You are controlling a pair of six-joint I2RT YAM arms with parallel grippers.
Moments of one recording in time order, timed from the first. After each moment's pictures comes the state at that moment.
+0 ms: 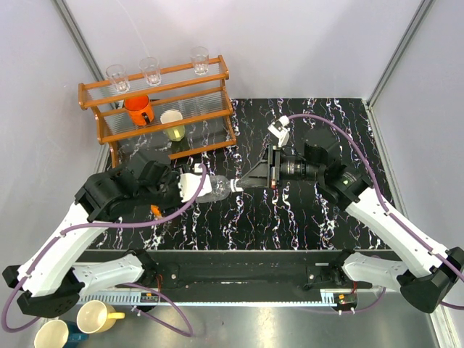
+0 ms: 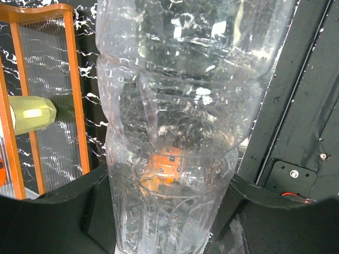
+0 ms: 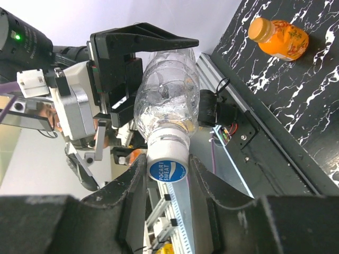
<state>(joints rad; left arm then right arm) -0.79 0.99 1.41 -1.26 0.09 0.61 0.70 1.10 1.15 -0.29 -0.71 0.93</state>
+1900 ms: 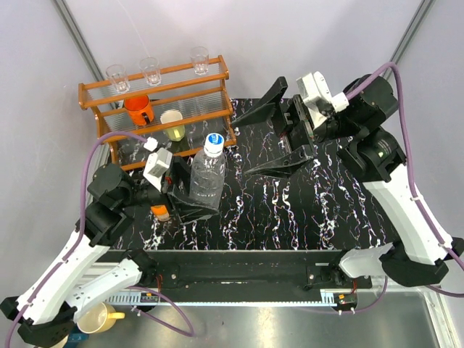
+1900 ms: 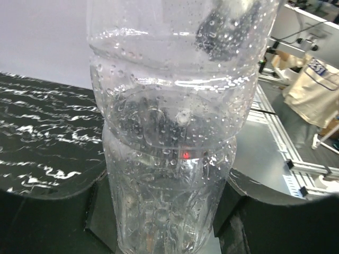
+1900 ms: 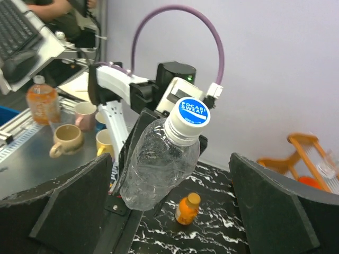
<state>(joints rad) -0.67 0.71 1.01 -0.15 0.85 -0.36 0.72 1.32 1.89 -0.26 -1.07 0.01</state>
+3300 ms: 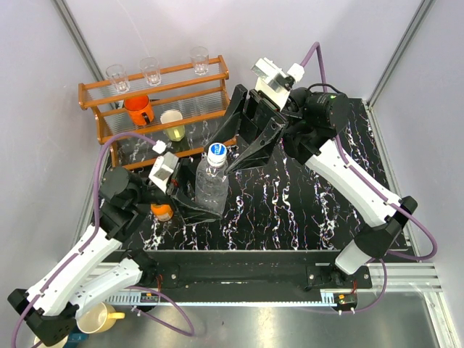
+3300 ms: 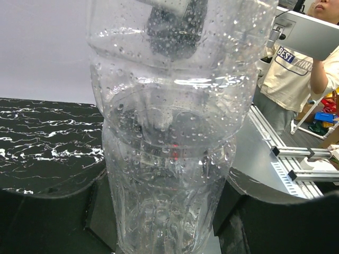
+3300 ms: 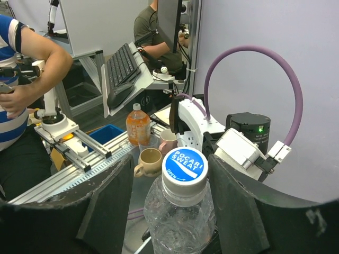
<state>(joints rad) -0.65 0.75 0.86 0.21 1.02 -0.48 0.80 1.61 1.86 0.85 -1.33 1.01</state>
